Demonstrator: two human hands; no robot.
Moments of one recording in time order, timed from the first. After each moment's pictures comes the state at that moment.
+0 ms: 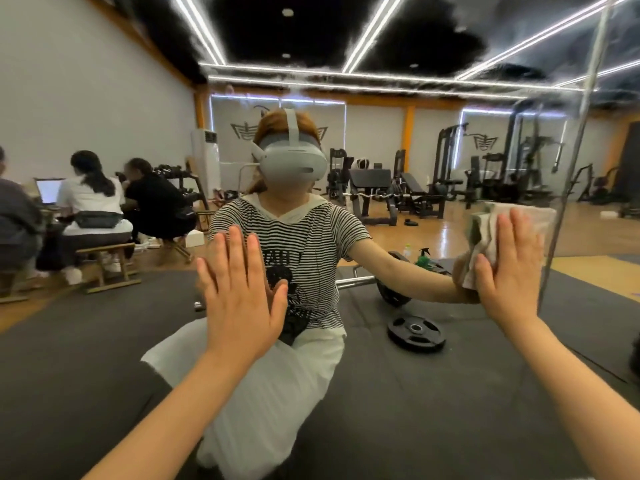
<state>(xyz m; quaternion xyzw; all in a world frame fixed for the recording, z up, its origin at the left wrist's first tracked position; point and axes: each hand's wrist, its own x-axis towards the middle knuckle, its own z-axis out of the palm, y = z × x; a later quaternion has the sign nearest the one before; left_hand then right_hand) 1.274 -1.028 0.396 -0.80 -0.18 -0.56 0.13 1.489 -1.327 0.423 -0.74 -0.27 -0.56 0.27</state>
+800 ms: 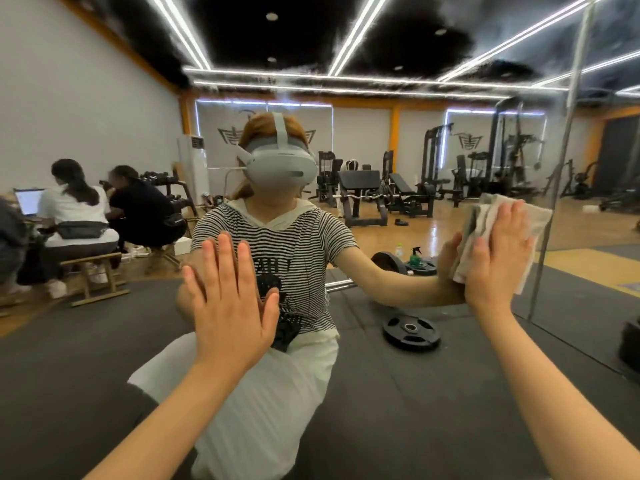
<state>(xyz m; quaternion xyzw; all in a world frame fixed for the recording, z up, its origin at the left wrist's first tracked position) 1.278 -1.018 0.392 -0.78 -0.15 -0.58 0.15 1.476 -1.296 0.431 -0.72 -0.18 -0.52 0.42</state>
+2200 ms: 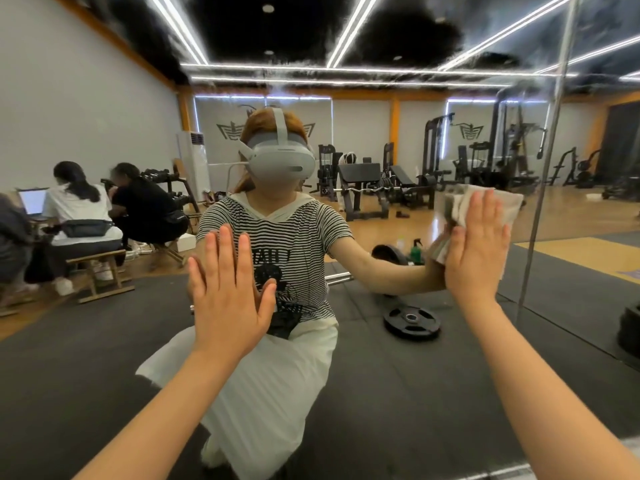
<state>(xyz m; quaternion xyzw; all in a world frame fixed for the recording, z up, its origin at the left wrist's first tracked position) 1.271 -1.016 0.391 -0.80 -0.14 -0.57 0.14 1.462 -1.288 0.425 -0.77 -0.19 -0.51 0.35</state>
